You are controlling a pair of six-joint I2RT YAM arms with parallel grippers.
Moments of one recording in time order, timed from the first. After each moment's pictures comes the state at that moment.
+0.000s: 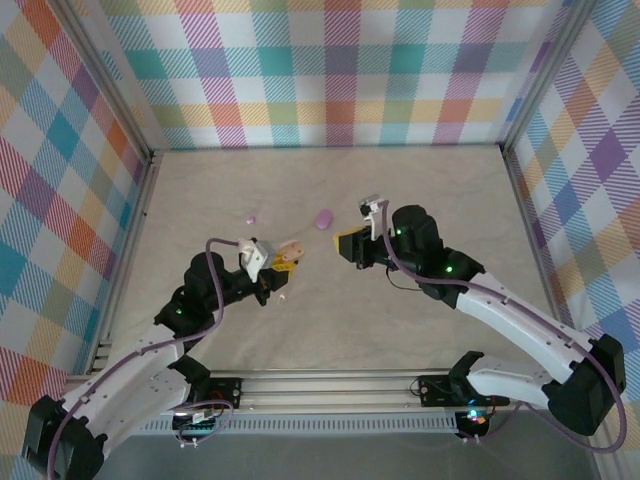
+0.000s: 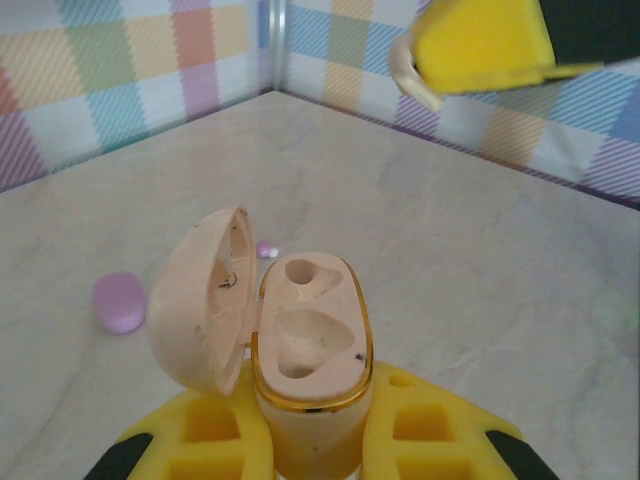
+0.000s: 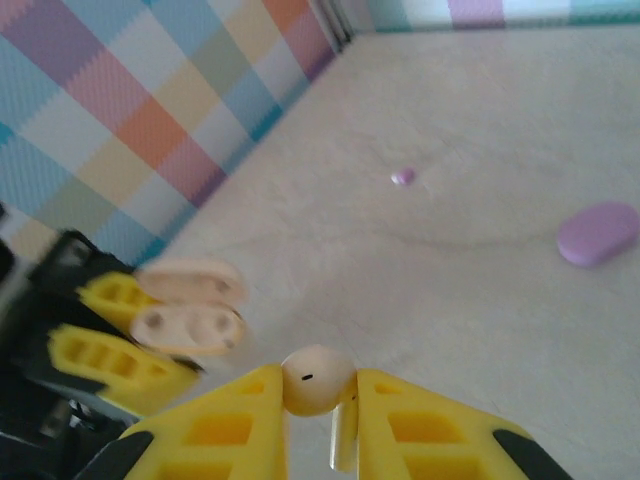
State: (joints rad) left arm -0.56 0.79 0.46 0.12 0.43 0.03; right arm 0.75 1.10 0.92 -0.19 -0.25 0.41
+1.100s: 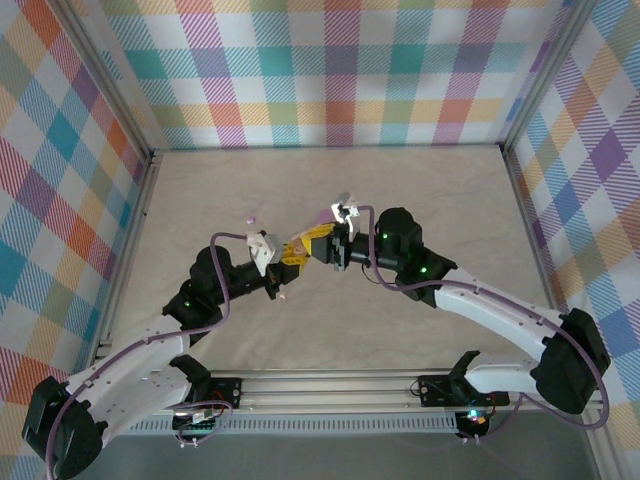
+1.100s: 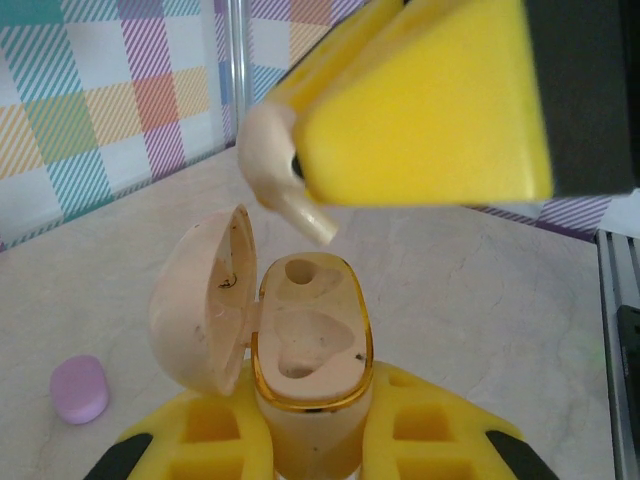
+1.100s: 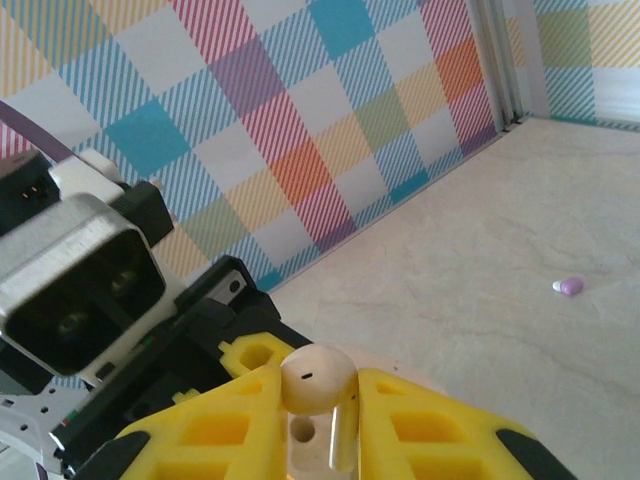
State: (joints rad) left arm -0.62 0.86 0.51 0.24 0.43 0.01; right arm 0.81 1.23 0.87 0.23 -0.43 0.38
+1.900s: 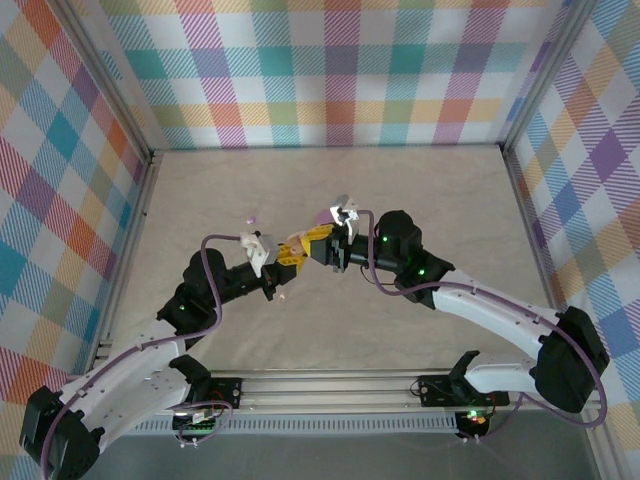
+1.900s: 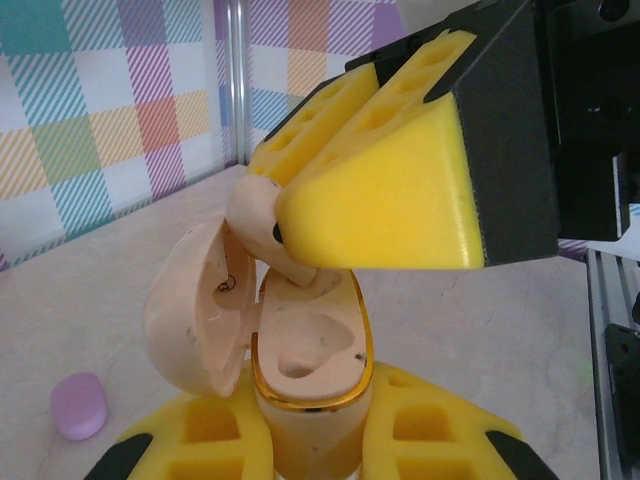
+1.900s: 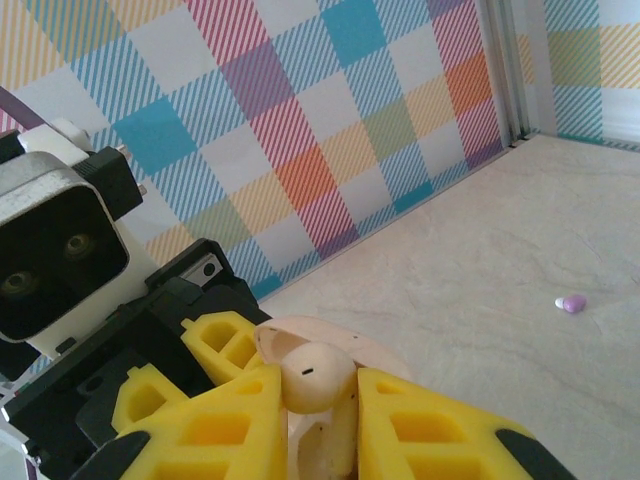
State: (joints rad) left arm -0.62 0.81 0.51 0.22 0.43 -0.01; right arm 0.81 1.24 0.85 0.30 -0.44 0.34
